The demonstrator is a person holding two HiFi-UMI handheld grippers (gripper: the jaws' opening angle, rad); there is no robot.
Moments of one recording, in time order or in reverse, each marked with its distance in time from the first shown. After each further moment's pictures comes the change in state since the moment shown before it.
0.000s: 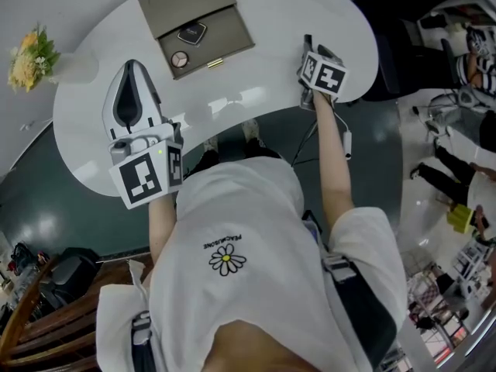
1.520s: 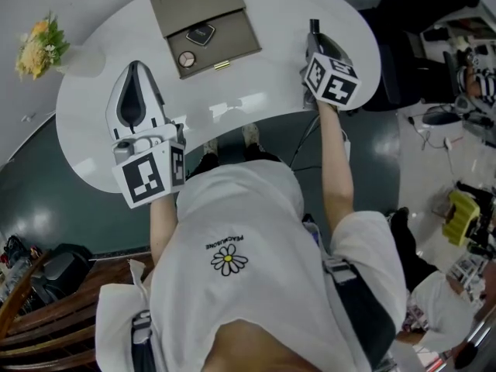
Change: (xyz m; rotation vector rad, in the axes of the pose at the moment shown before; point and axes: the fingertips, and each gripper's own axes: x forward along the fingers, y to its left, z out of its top) left arm -0.010 0.011 0.001 -0.001 -0.013 0.044; right arm -0.048 0.051 0.079 -0.088 -0.224 0.121
